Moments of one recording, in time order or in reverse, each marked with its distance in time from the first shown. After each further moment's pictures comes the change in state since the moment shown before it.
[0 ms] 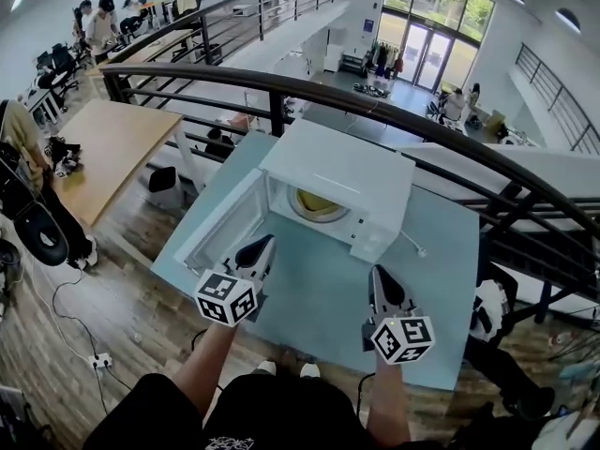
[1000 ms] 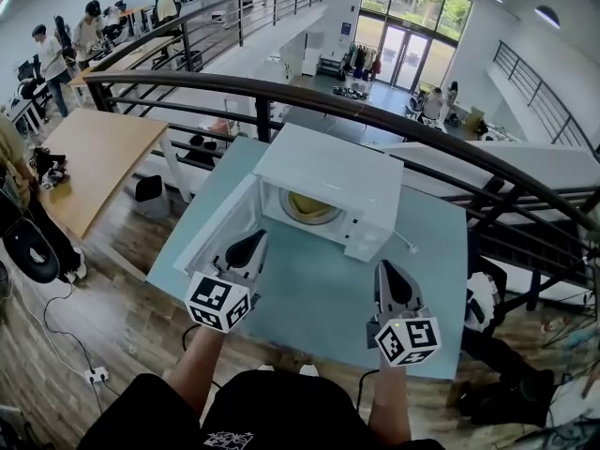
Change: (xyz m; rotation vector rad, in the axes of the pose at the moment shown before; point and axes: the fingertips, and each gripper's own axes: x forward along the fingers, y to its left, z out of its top) left arm -0.025 0.001 0.052 0.174 -0.069 -0.053; right arm -0.016 0.029 0.046 -0.106 -0.085 -0.086
